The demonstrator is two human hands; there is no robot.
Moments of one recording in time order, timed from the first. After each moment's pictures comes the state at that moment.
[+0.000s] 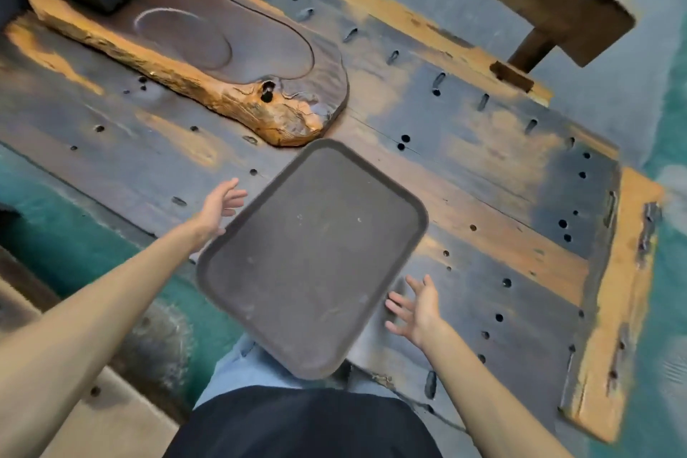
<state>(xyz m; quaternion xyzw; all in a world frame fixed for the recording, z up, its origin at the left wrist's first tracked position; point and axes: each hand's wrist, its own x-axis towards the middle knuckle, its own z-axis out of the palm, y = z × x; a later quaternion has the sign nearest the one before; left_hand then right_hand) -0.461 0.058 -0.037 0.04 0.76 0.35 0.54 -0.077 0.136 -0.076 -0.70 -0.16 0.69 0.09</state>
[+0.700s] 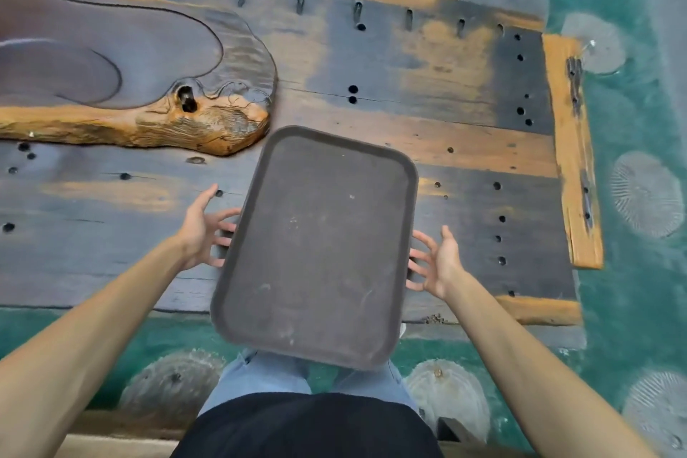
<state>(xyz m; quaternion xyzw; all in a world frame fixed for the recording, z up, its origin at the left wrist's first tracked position) -0.526 0.104 -0.080 0.09 0.67 0.19 0.71 -0.099 0.107 -0.078 -0.72 -0.02 0.65 0.23</state>
